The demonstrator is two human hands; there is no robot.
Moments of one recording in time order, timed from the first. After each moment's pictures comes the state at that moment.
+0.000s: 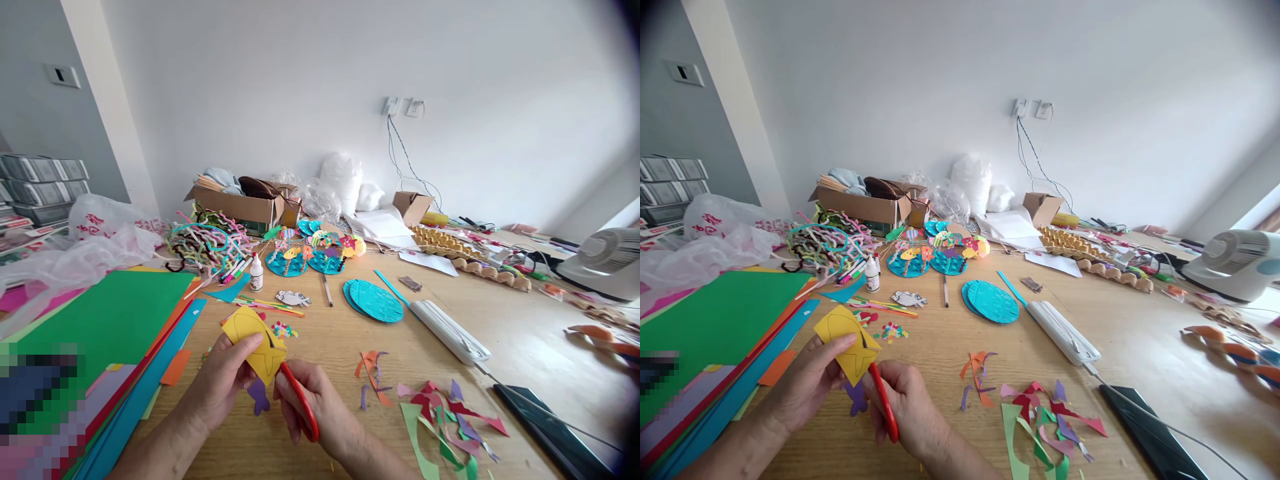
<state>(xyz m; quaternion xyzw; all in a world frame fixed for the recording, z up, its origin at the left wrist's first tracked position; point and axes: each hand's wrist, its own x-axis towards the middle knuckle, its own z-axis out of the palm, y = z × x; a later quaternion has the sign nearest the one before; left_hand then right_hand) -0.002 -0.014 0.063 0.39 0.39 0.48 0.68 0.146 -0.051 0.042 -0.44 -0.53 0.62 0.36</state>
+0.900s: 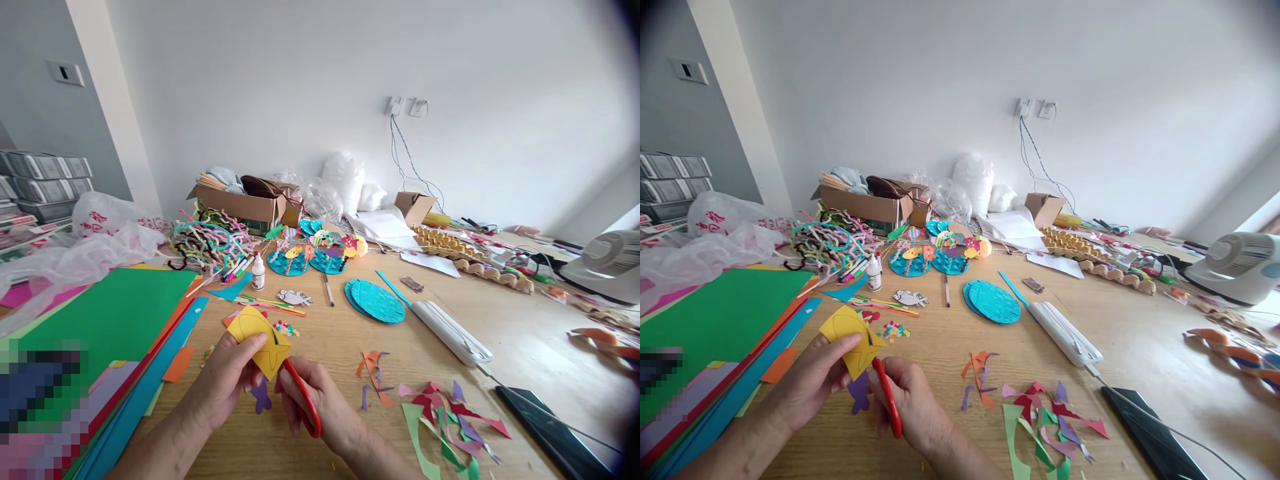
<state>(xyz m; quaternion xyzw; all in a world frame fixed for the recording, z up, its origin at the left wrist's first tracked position) 0.000 -0.015 0.068 0.41 0.41 0.45 0.68 0.147 -0.050 0.047 -0.46 -0.55 0.60 0.35</state>
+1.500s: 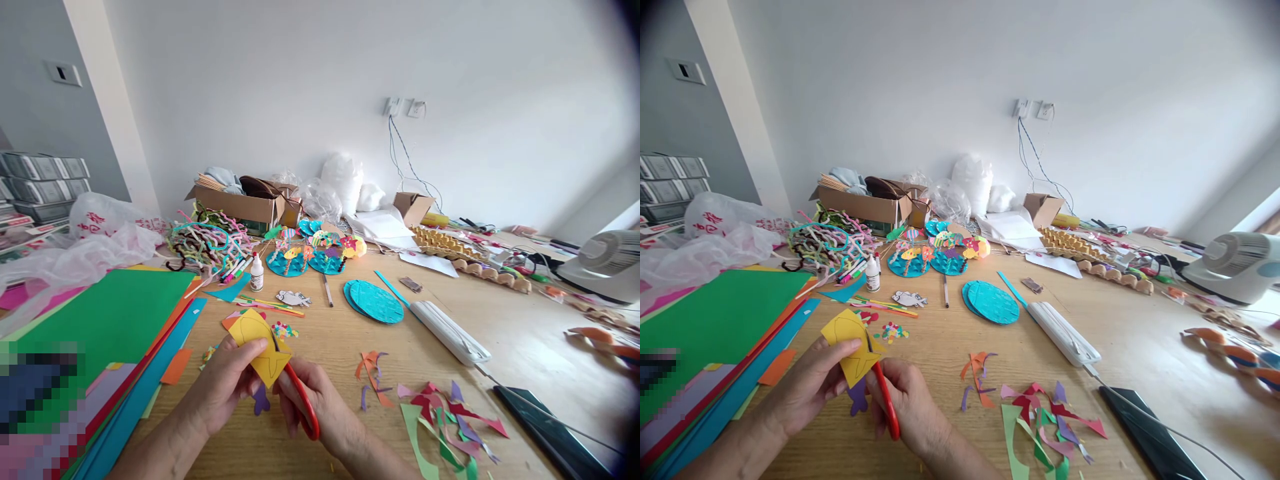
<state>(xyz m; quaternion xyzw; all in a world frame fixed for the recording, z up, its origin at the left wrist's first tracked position) -0.001 -0.019 0.070 0.39 0.42 0.43 0.69 0.147 -0.051 0.049 -0.44 -0.57 0.60 0.35</state>
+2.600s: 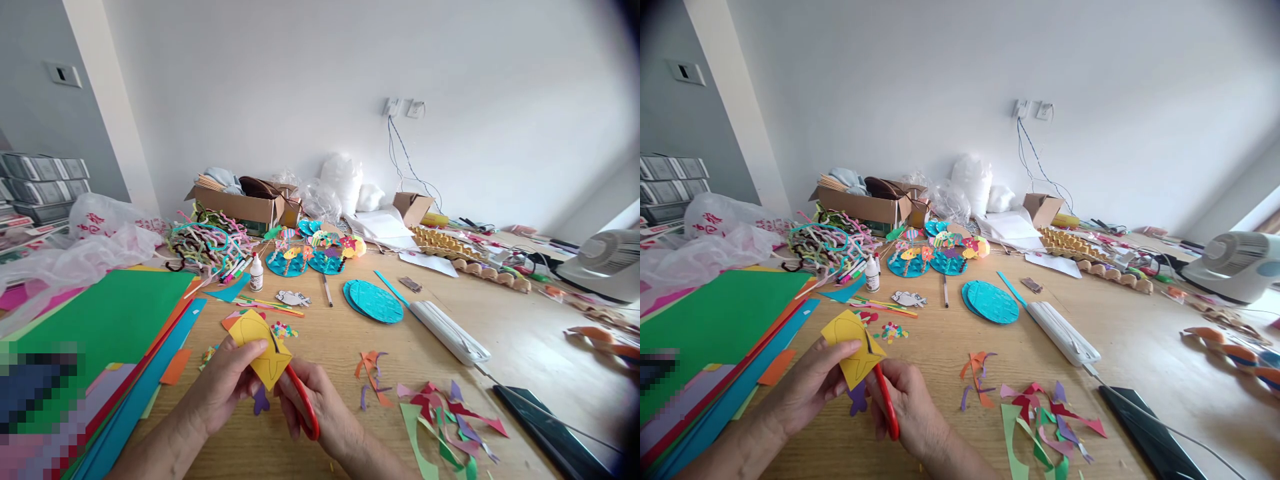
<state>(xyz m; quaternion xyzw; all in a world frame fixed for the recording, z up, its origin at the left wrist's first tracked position) -0.002 -0.019 0.068 0.41 0.41 0.42 0.70 0.147 -0.052 0.046 -0.43 -0.56 0.60 0.37</state>
